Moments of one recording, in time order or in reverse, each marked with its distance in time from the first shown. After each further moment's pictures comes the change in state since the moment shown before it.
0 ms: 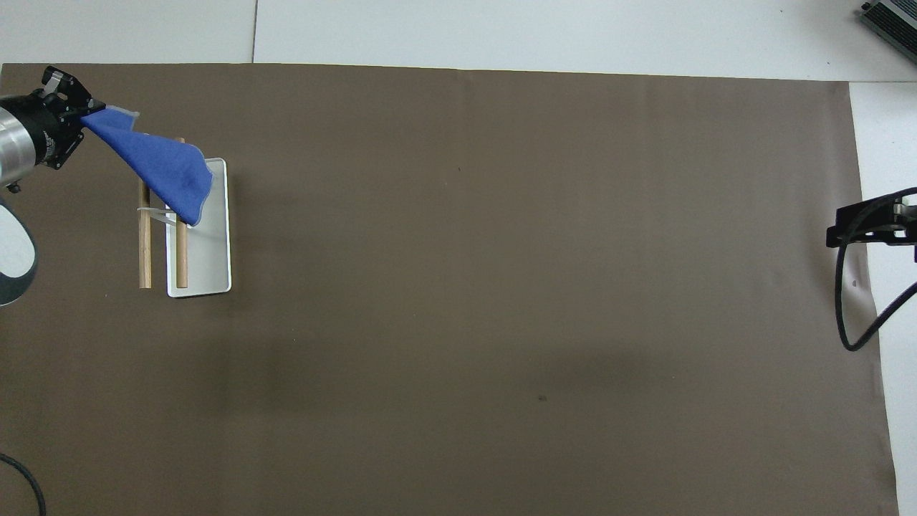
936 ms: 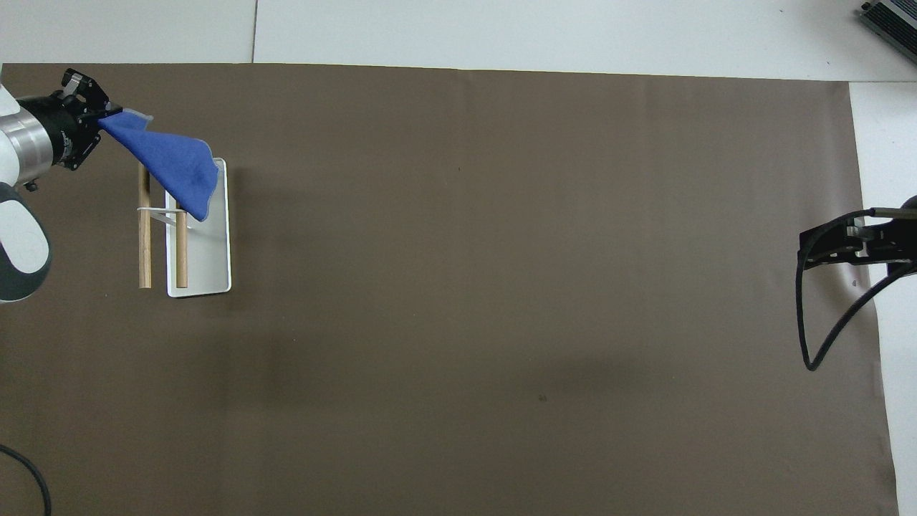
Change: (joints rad) left arm 0.005 0.009 -0.019 -0.004 -0.010 -0.038 -0.001; right arm 0.060 -0.008 0.002 -0.039 -0.052 -0.040 -0.001
